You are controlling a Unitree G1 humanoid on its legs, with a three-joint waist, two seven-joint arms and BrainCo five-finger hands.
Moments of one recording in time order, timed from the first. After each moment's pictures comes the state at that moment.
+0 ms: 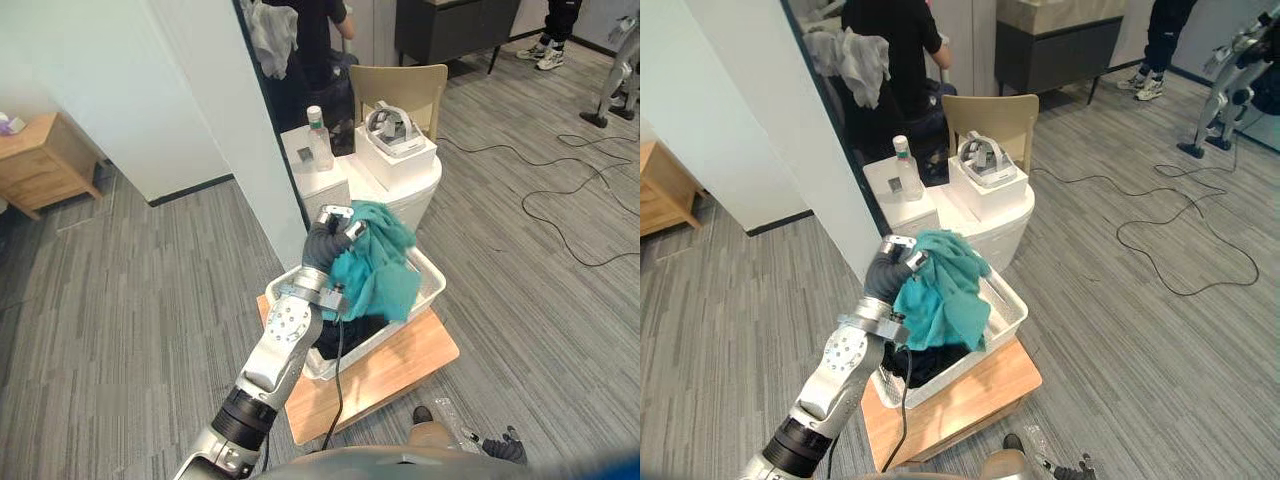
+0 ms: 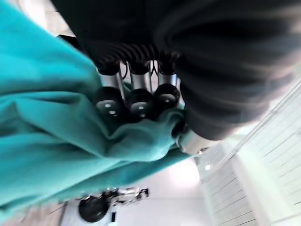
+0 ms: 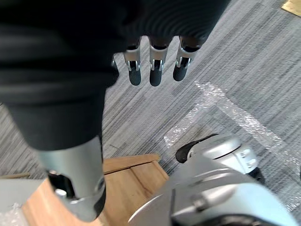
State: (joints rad) left arm -0.13 0.13 -0.41 -0.06 -0.30 -0.18 0.09; right arm 0.28 -0.03 -0.26 0.83 0.02 -0.05 -0.24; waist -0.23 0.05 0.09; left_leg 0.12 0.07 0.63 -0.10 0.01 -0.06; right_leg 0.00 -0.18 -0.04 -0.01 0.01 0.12
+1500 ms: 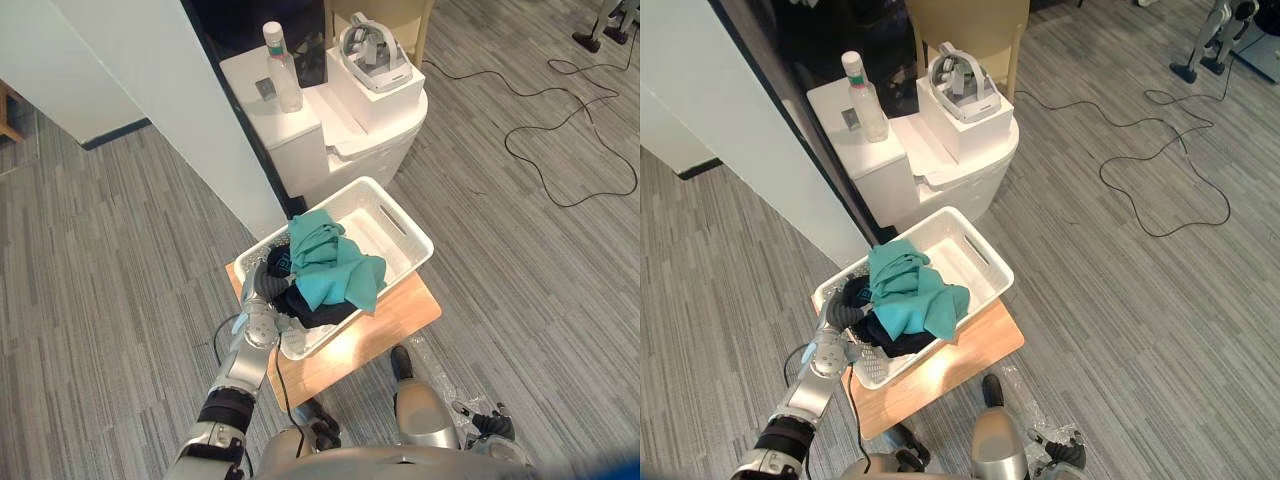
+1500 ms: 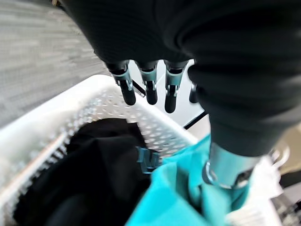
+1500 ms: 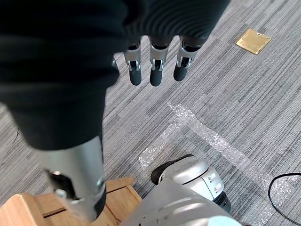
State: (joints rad) left arm -0.09 0.12 -0.06 0.33 0.31 0.02 0.29; right arm 0.16 -0.04 -0.22 0.89 0.07 -0.04 -0.27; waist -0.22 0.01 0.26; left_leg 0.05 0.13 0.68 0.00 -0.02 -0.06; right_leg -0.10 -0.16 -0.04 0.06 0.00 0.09
